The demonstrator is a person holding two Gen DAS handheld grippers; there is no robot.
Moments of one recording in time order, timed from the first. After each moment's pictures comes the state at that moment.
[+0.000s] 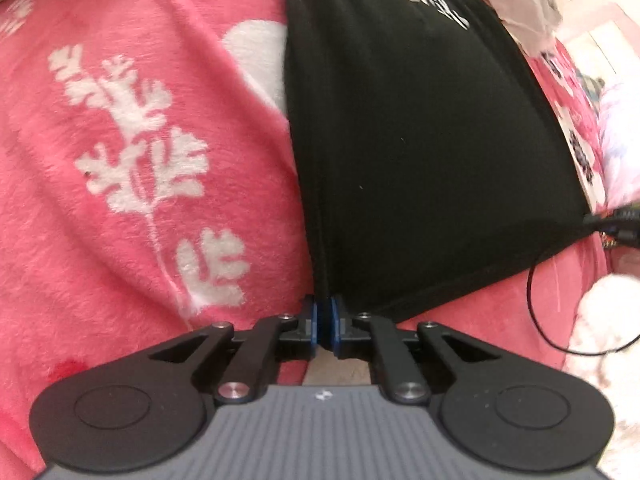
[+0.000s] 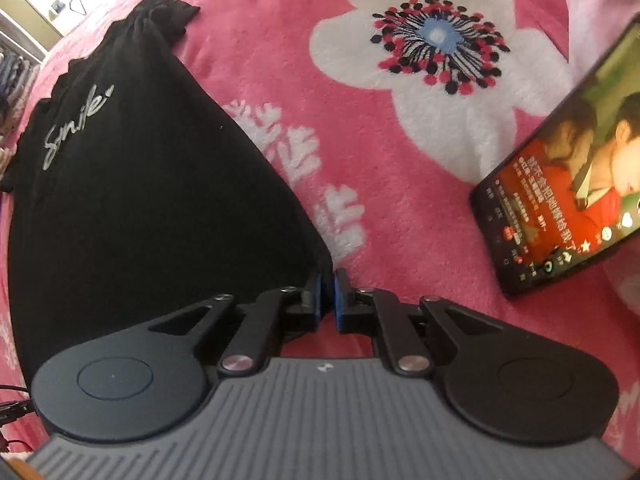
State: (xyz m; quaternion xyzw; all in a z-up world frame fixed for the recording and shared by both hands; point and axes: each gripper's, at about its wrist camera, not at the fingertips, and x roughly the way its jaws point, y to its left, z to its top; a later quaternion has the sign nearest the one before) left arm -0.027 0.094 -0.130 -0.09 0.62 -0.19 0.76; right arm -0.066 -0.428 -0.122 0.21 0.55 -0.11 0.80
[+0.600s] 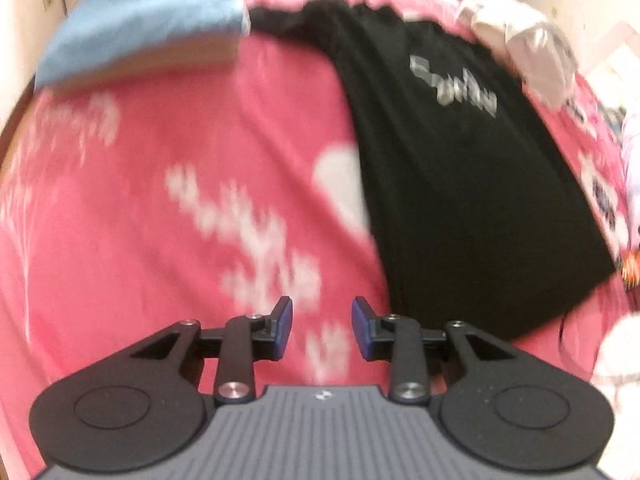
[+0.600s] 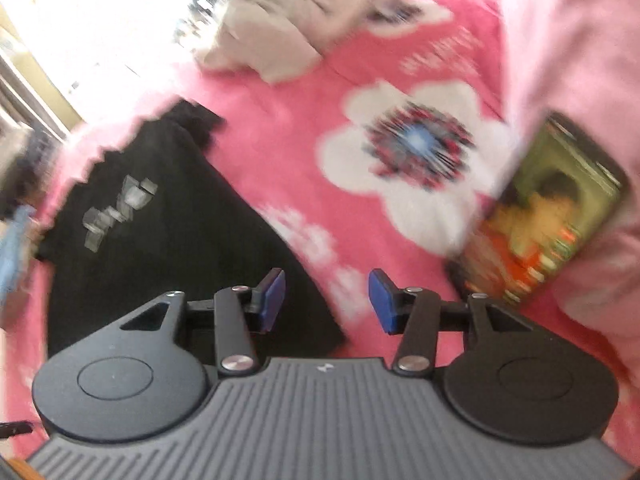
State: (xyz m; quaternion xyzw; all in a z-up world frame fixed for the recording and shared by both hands) left arm 0.018 0.135 -0.050 -0.05 0.54 -0.14 0.83; right arm -0.096 -0.418 -0.052 0.24 0.40 -0.12 0.88
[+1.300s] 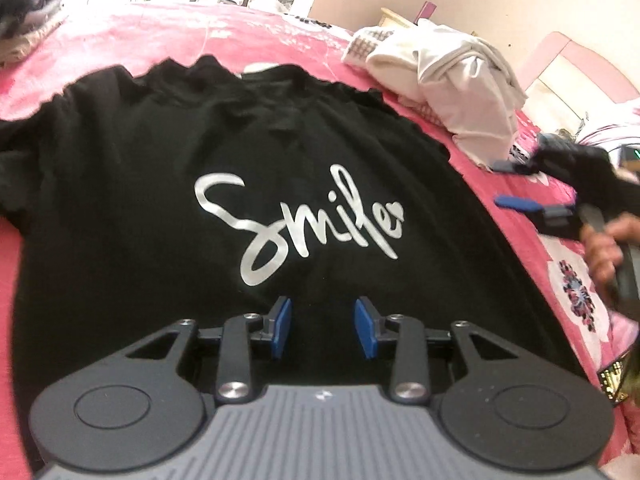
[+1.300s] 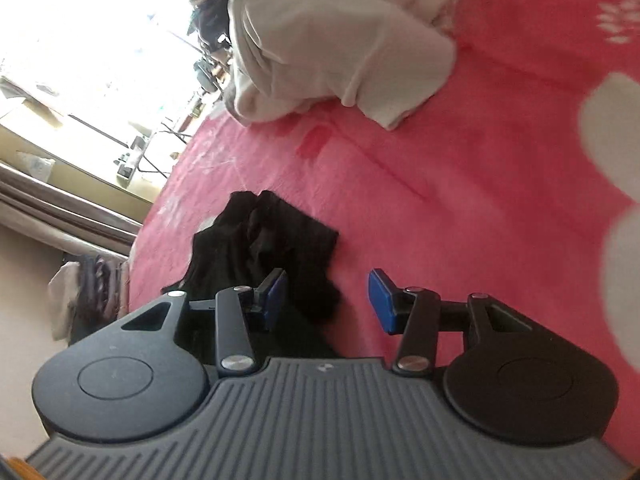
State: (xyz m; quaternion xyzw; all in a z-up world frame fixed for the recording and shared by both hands) left arm 0.184 -0.083 -0.131 -0.07 0.46 -0.25 0.85; right arm 0.185 -0.445 -0.131 0.43 0.37 -0.07 0.82
